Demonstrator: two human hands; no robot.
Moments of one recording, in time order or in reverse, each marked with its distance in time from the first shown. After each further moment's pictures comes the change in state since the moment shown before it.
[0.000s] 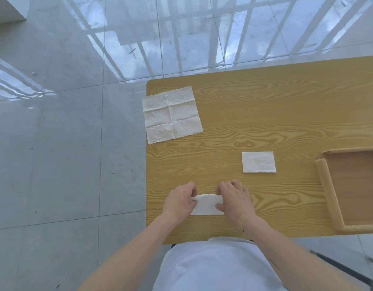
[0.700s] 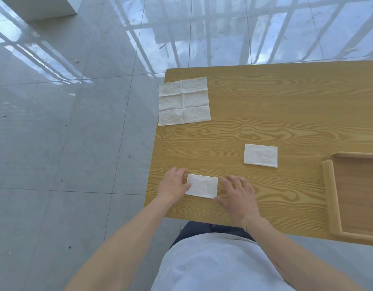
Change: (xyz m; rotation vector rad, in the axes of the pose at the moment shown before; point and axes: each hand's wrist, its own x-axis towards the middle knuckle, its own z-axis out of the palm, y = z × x) left_hand -0.028 0.014 0.004 -0.055 0.079 -0.373; right_hand -0.040 0.033 0.007 -0.067 0.076 -0.127
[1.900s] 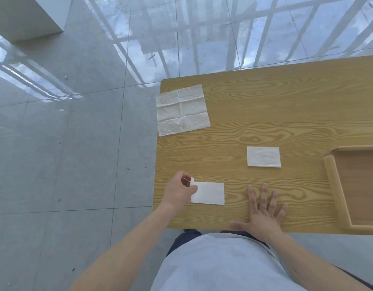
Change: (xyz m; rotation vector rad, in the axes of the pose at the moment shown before) left_hand -0.010 0.003 -0.028 -0.595 -0.040 -0.082; right_hand -0.036 0.020 0.004 0.137 -0.440 0.383
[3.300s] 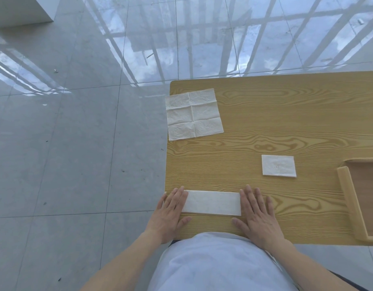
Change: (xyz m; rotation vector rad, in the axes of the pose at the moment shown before) left_hand 0.020 -0.123 -0.051 1.032 -0.120 0.568; right_hand 0.027 -0.037 0.022 -0.332 0.332 -0.229
